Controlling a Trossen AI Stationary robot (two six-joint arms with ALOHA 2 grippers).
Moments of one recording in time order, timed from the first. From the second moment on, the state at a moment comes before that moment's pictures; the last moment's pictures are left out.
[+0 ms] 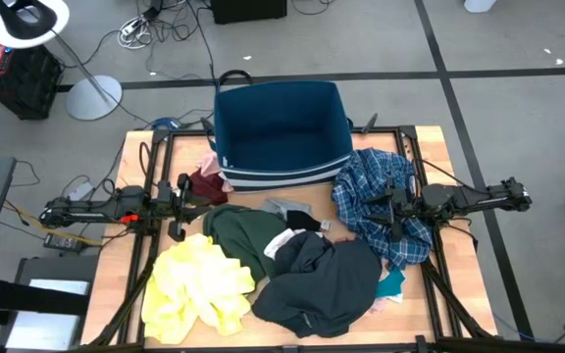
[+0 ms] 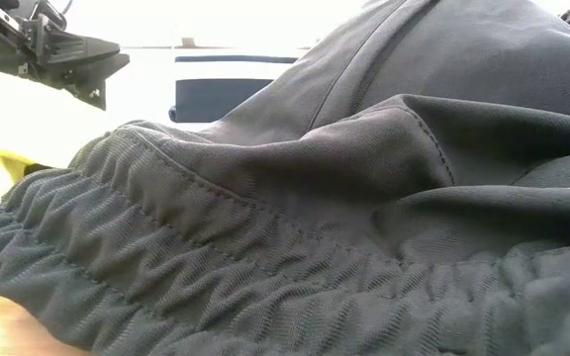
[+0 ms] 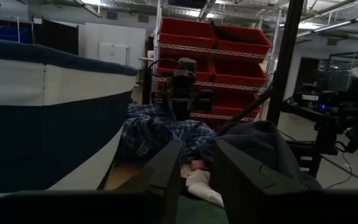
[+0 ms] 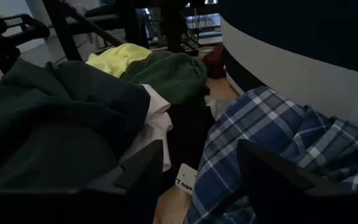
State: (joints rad) left arm -0.03 0.00 0.01 0.17 -0.04 -0.14; right arm 0.16 0.03 0.12 -0.28 0.21 0.15
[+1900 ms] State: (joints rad) left arm -0.03 0.99 0.72 -0.72 -0.01 -0.40; right arm 0.16 0.03 0.12 -0.28 0.21 0.15
